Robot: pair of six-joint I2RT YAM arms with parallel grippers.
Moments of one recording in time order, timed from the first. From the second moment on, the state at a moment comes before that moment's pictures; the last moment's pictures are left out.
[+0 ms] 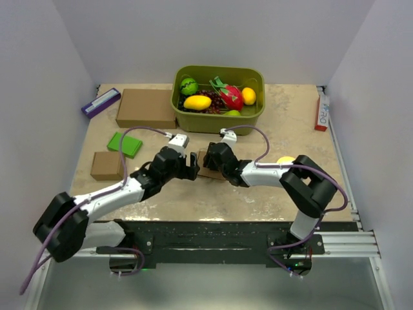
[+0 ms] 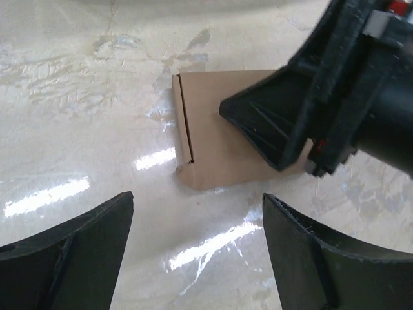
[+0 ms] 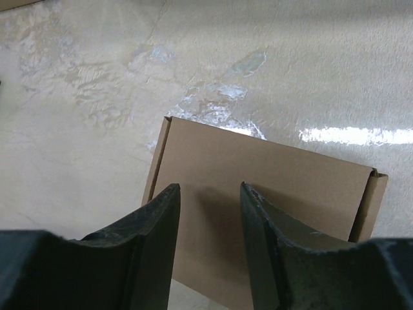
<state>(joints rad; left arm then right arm) -0.74 1.18 0.57 0.08 -0.17 -0.39 0.84 1.75 0.88 0.22 0.41 0.80</state>
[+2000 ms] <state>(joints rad) -0.52 1.51 0.69 0.30 0.26 -0.54 0.34 1.55 0.41 0.58 -0.28 0.86</state>
